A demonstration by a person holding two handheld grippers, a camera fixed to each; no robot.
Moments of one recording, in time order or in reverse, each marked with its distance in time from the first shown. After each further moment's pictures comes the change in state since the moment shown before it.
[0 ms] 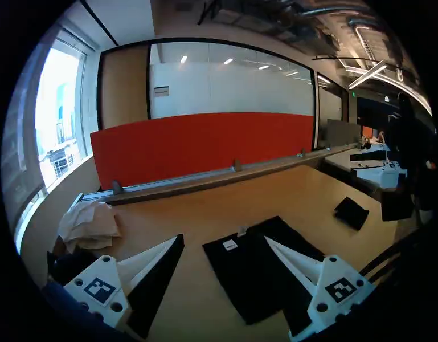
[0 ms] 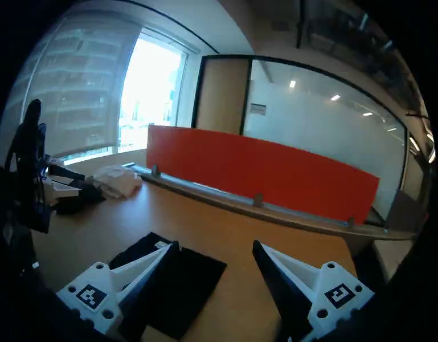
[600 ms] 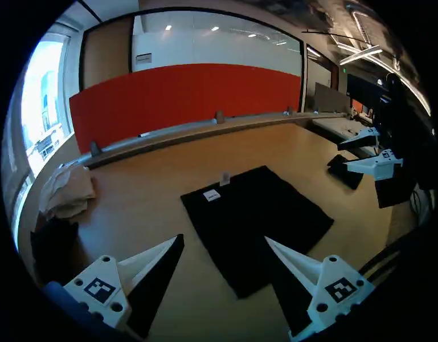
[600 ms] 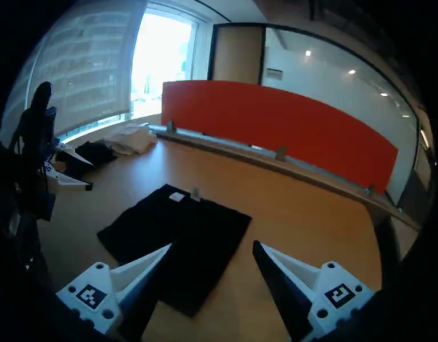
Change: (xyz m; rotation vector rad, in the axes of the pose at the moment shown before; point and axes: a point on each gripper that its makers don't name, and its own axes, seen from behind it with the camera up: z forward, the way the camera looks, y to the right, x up) left arm -0.114 0.035 0.027 -0.099 -0.210 0.023; right arm -0.132 -0.032 0.025 0.088 -0.190 0.000
